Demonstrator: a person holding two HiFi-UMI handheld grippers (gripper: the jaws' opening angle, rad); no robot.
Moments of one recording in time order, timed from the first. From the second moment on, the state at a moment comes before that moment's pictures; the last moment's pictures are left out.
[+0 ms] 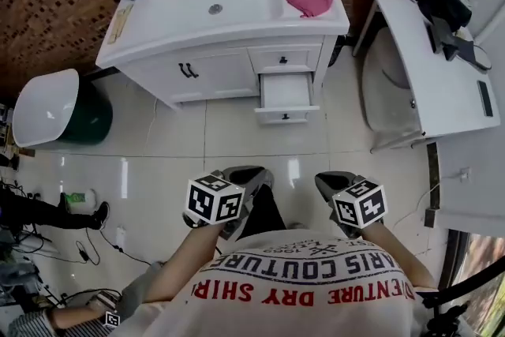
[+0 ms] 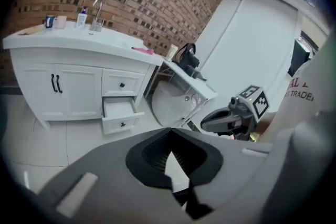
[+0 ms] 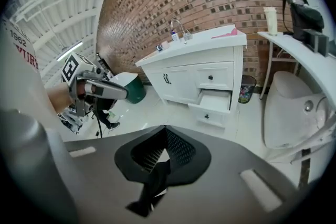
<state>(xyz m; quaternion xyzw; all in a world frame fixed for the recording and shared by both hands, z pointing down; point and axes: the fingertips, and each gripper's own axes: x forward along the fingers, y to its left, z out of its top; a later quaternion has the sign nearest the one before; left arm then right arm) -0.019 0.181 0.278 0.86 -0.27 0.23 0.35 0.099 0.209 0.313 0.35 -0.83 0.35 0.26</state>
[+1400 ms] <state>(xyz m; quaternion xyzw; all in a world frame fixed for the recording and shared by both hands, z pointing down) 0.015 0.361 0.181 0.90 -0.28 0.24 0.23 0.067 0.351 0.198 0.29 -0.89 0.26 0.23</state>
